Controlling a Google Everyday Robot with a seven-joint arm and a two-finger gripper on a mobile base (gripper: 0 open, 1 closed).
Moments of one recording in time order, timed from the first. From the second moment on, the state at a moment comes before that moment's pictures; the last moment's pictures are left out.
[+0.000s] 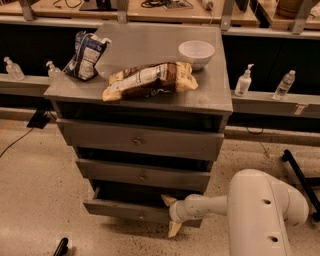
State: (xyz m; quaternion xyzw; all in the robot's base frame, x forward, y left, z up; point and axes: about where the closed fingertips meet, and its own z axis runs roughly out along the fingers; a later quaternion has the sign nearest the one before) arm 0.570 -0.039 0.187 -0.76 0.58 0.06 0.29
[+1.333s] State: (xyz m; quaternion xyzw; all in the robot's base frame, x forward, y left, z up) arm 0.546 -0.055 0.152 -0.75 0.61 0.09 0.24
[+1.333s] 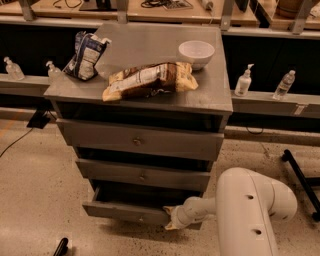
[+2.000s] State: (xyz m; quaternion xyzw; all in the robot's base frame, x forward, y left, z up) arm 0.544 -0.053 0.154 -0.75 0.61 0.09 0.24
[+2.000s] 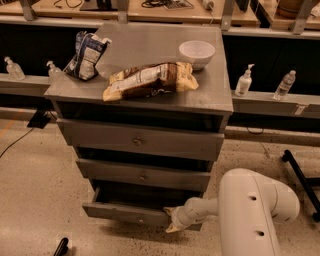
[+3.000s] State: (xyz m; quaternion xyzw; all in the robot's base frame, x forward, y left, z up) arm 0.540 -0.050 0.166 -0.76 0.60 0.09 0.25
